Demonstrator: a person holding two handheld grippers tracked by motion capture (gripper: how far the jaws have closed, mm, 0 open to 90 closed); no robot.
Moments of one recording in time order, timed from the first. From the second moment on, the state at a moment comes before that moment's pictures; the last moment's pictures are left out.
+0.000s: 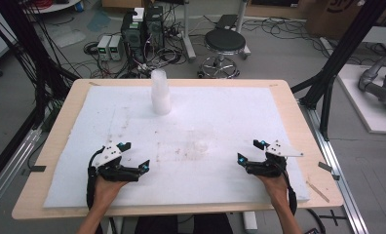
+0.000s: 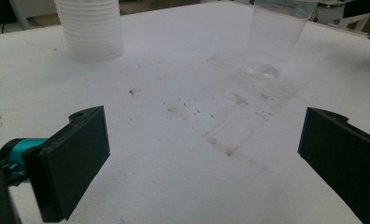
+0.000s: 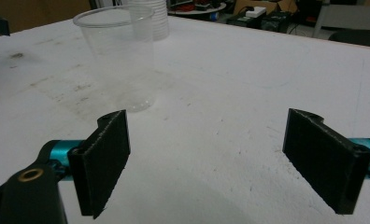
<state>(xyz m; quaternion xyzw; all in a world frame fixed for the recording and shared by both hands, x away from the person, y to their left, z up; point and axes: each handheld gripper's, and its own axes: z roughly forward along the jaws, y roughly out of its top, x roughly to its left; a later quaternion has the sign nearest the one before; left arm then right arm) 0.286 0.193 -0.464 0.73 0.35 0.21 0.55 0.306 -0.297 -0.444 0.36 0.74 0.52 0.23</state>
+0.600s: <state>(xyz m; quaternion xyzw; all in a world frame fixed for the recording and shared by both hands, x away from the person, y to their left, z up) 0.285 0.193 -0.464 0.72 0.35 0.21 0.56 0.309 -0.294 -0.451 0.36 0.75 0.51 0.23</state>
